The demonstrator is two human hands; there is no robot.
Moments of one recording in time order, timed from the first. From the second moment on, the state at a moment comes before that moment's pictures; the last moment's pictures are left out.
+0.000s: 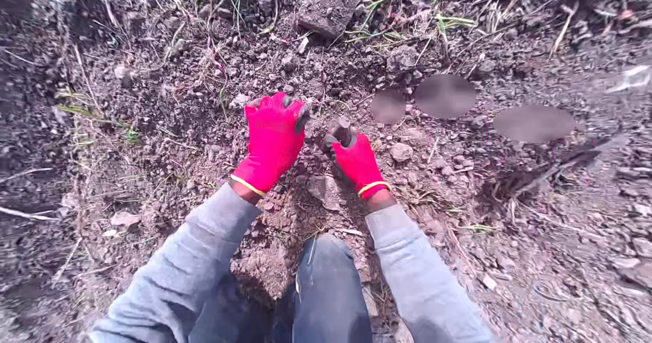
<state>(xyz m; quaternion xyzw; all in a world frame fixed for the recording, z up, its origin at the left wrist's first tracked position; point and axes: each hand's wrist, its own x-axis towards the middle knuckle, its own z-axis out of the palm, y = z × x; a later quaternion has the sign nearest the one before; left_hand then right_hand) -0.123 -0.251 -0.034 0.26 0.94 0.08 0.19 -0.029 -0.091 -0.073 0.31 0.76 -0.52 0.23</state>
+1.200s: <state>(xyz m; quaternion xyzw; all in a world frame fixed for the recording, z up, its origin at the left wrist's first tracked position) -0.198 -0.196 -0.070 0.13 0.94 0.08 0.30 0.034 -0.001 -0.025 0.37 0.71 -0.60 0.02</state>
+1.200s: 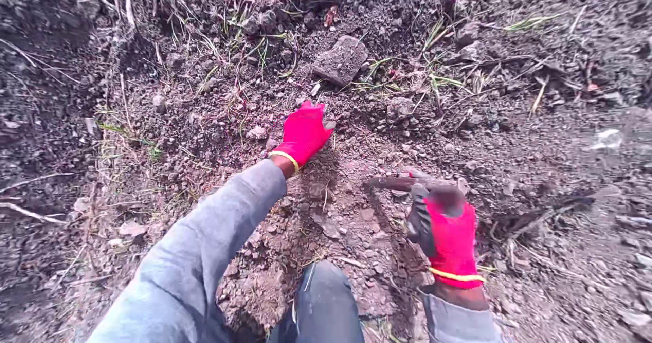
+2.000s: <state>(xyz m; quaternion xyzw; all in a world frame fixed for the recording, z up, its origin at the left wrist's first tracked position) -0.198 -0.316 -0.065 0.34 0.85 0.00 0.40 -0.083 -0.173 -0.071 0.31 0.73 -0.59 0.15</state>
